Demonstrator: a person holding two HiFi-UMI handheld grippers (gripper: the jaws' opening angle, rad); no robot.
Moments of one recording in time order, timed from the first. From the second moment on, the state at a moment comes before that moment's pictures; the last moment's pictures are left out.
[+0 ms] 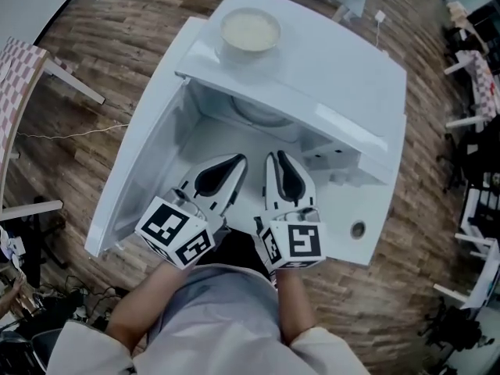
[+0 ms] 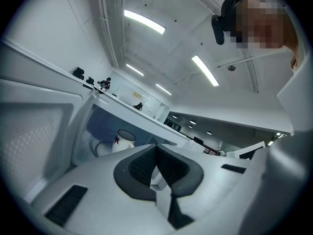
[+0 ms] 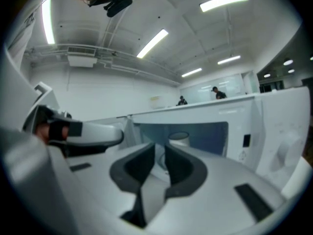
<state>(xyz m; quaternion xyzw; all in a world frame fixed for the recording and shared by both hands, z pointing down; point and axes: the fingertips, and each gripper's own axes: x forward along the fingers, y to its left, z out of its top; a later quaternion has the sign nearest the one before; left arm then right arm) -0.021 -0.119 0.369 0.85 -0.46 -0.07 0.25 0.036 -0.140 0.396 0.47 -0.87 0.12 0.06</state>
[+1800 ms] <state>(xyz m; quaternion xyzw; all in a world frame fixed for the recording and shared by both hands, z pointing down) -0.060 -0.148 0.385 0.82 -0.48 -0.11 0.30 0.017 -0.263 0.490 0.53 -0.84 0.13 0.08</state>
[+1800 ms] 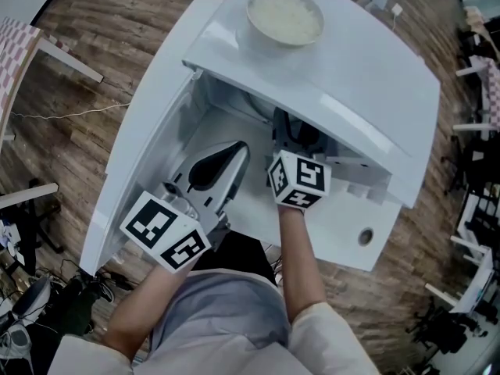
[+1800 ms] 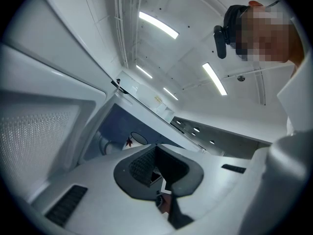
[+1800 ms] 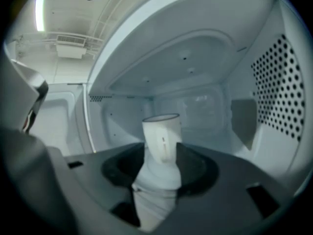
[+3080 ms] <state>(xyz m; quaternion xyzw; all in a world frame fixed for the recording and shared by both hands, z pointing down) -0.066 -0.160 0.393 0.81 -0.48 -0.12 0.31 0.015 -0.281 0.496 0.54 -0.83 0.08 0.11</state>
